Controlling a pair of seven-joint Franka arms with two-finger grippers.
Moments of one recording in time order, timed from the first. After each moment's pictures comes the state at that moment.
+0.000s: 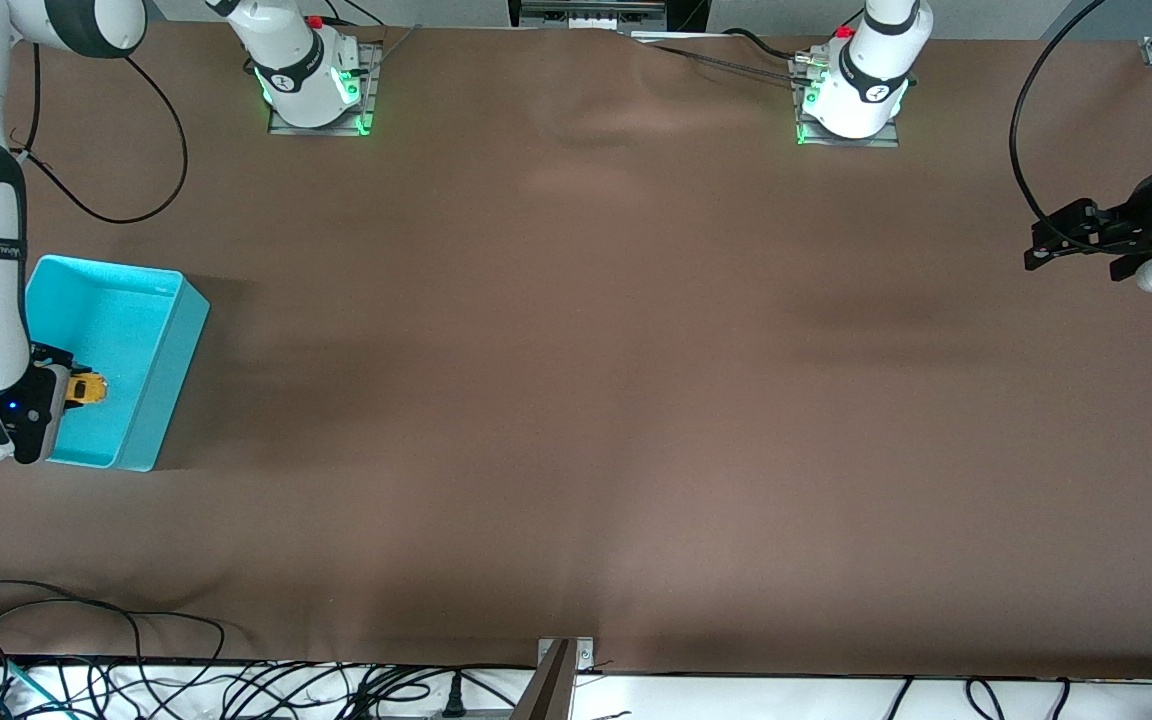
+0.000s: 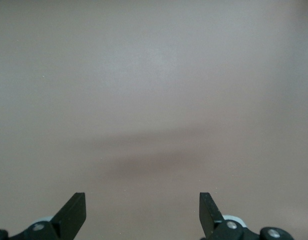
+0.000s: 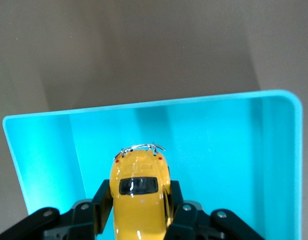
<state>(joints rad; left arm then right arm) 0.00 0.05 0.04 -1.57 -0.04 1.57 0.13 -0.19 0.80 -0.12 -1.18 -0.04 1.62 -1.59</state>
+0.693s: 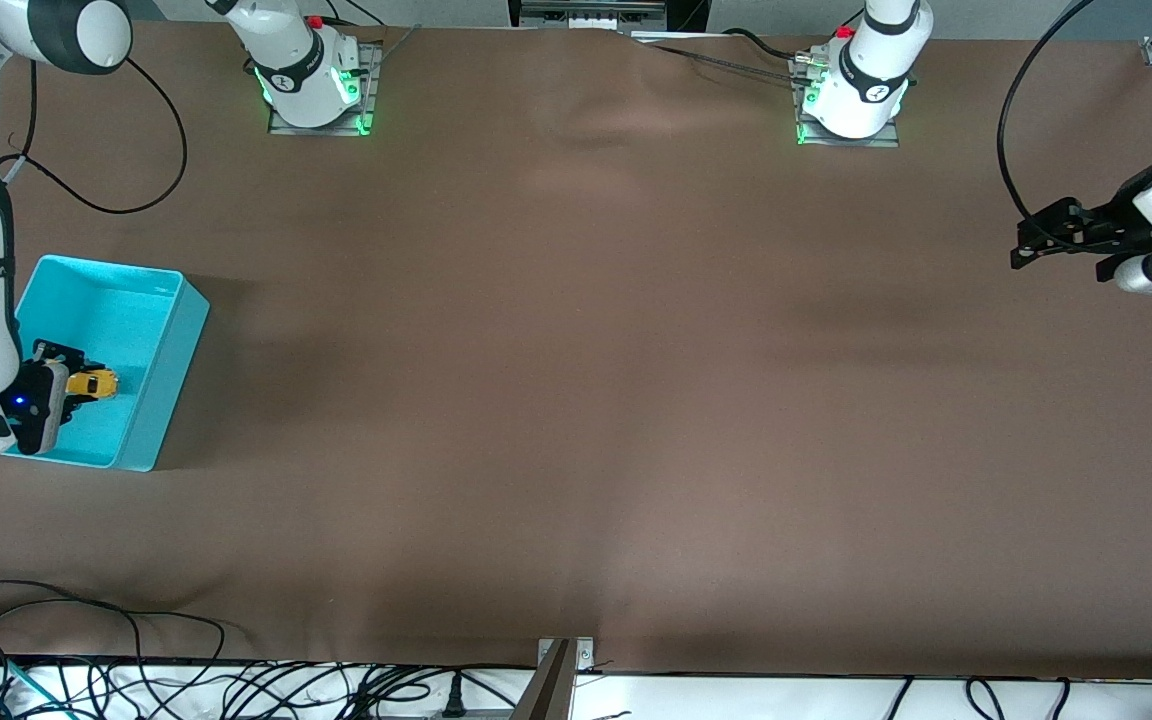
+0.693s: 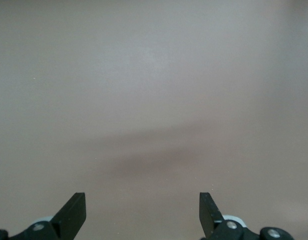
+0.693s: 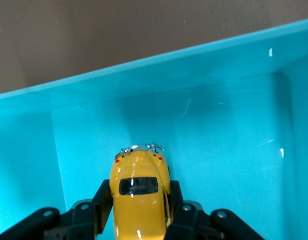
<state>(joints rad) -0.01 0.05 0.00 -1.57 -0.04 1.55 0.13 -0.27 0.87 -0.12 -1.22 0.05 1.69 -1.68</state>
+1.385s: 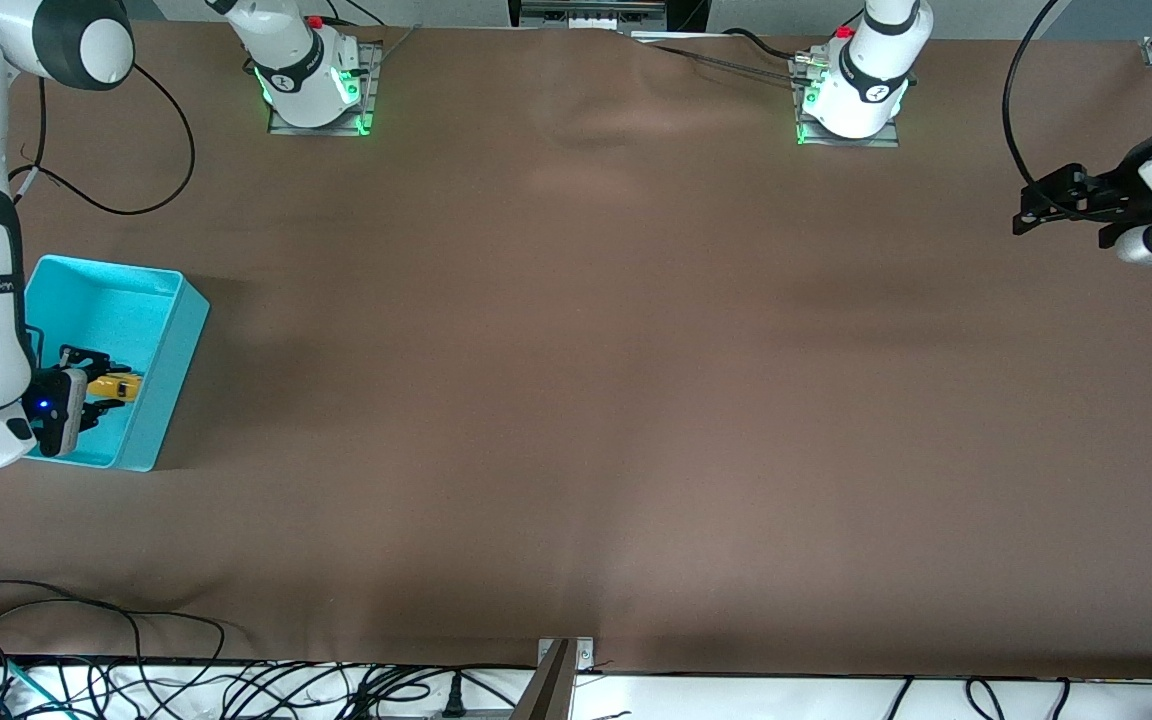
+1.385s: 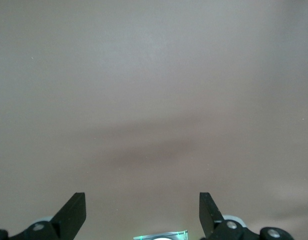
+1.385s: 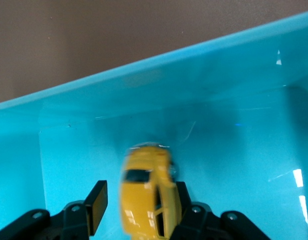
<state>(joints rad) 0.00 0.03 0.01 -1.52 -0.04 1.43 0.12 -0.28 0.91 -0.12 -1.22 0.14 1.70 -1.70</state>
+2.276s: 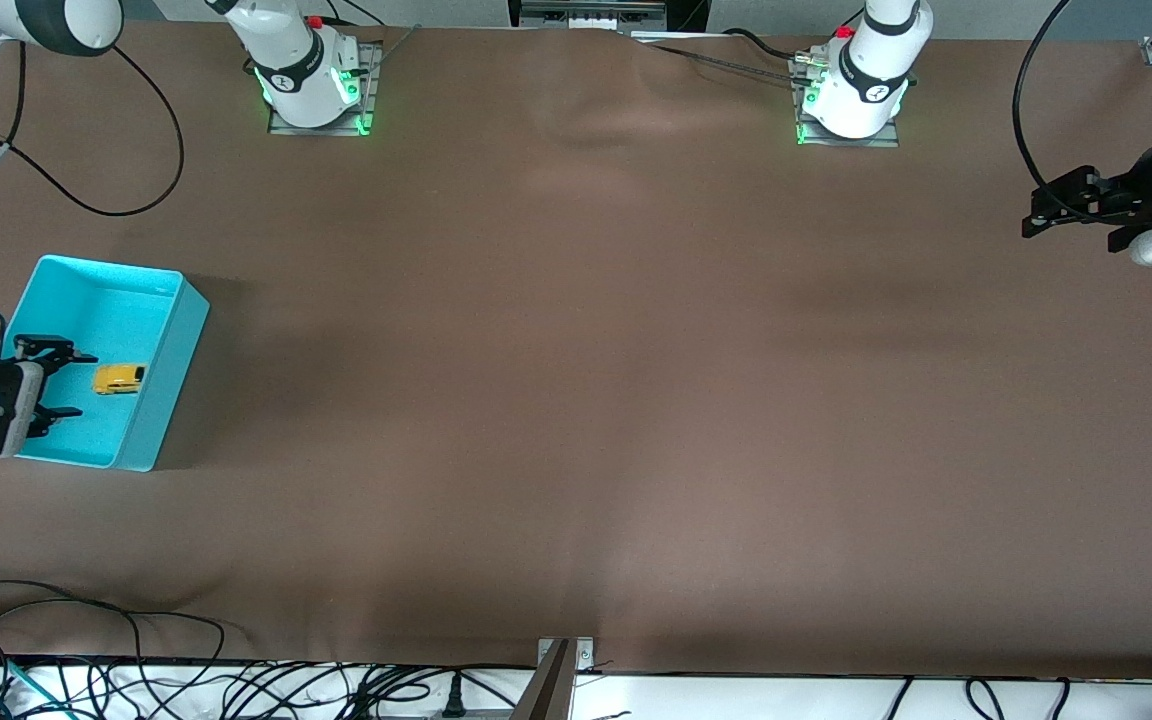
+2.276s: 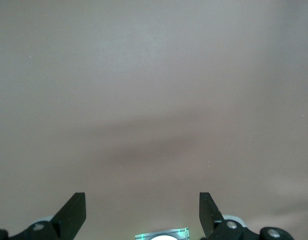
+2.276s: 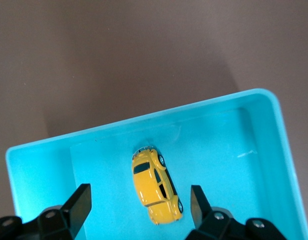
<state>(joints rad) 0.02 0.05 0.01 -1.51 -0.05 1.41 0.15 -0.27 0.76 -0.11 -1.20 0.15 1.63 -1.57</state>
